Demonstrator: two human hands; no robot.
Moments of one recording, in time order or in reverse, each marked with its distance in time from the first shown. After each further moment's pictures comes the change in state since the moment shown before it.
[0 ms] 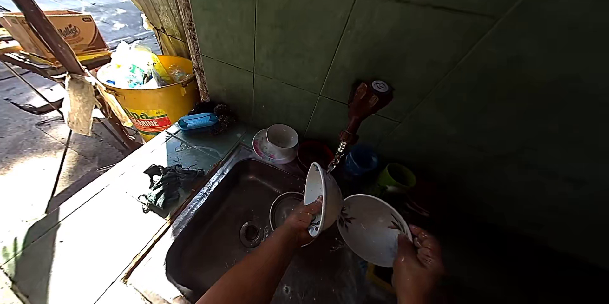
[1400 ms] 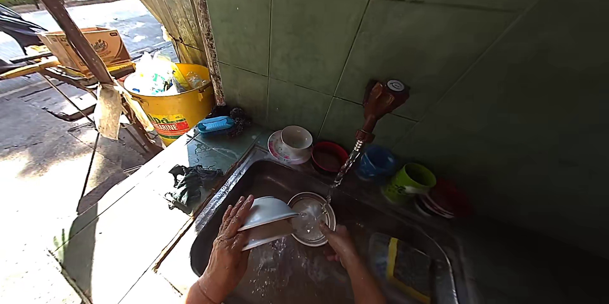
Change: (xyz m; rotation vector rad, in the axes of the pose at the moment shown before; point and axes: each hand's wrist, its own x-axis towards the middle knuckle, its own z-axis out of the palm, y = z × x) left_hand -0.148 0.054 -0.138 1.596 0.268 1.325; right_hand -0.046 0.021 0.116 -0.317 -0.783 0.870
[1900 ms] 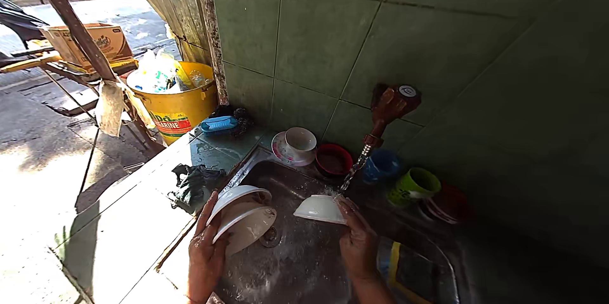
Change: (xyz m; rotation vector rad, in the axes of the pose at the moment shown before) left_hand -0.008 -0.011 -0.025 -0.085 0.217 -0.315; right_hand -0.036 -0.010 -0.011 -0.042 0.606 -1.381
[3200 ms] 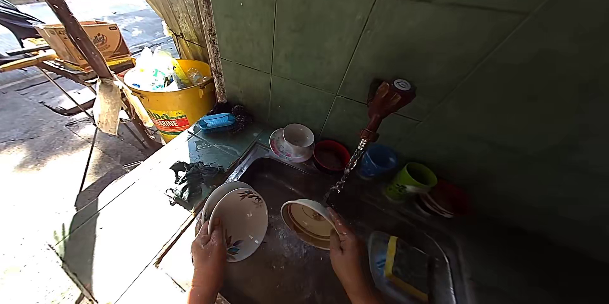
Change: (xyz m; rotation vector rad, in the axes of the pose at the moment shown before) left_hand -0.008 0.014 0.022 -0.120 0.185 -0.758; right_hand -0.014 -0.044 -0.021 0.012 -0.309 0.326
